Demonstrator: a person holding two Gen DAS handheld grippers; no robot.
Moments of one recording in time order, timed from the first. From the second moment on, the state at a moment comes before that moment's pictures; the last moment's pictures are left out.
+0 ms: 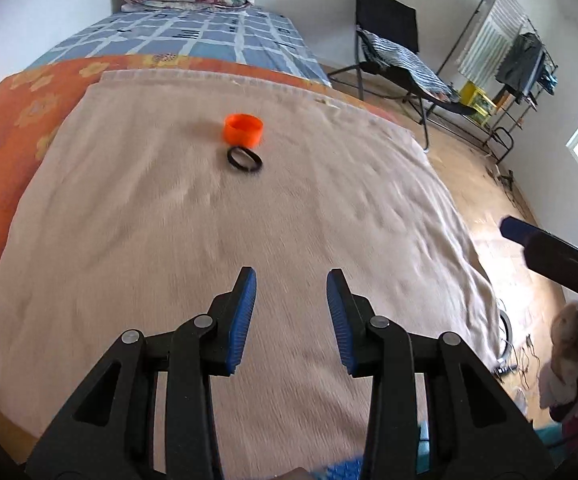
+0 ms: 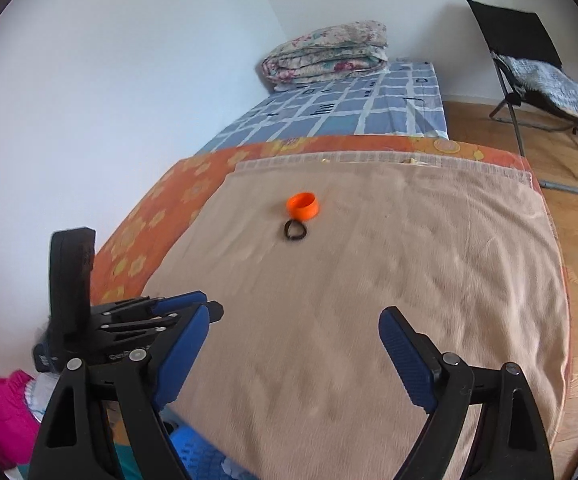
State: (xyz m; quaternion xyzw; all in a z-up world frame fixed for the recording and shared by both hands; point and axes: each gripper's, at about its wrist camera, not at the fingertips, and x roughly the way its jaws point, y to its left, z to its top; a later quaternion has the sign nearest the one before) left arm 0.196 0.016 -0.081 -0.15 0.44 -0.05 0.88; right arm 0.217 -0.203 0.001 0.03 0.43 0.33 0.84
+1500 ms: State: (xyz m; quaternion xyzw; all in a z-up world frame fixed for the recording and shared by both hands) left arm 0.323 0.066 -0.153 -0.17 0.42 0.01 0.89; right arm 0.382 -0.102 -0.085 0.09 0.46 0.31 0.82
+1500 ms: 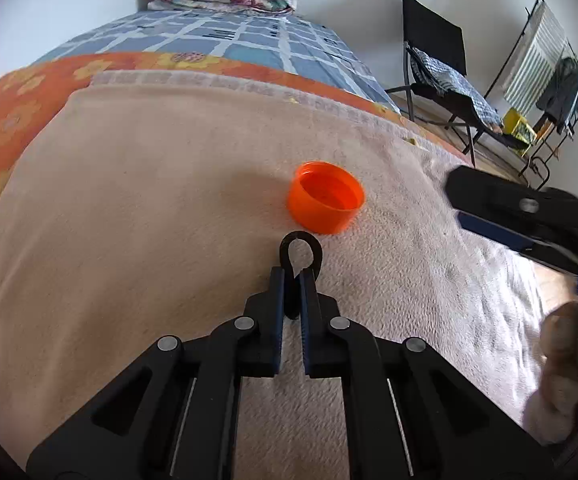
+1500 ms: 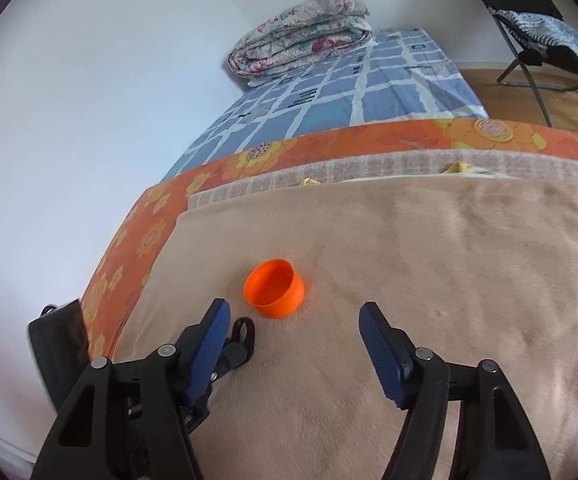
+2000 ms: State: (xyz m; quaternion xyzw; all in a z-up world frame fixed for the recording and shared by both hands) left arm 0.302 0.074 -0.144 -0.15 0.41 0.00 0.90; right arm 0.409 -0.066 -0.127 0.10 0.50 0.28 0.81
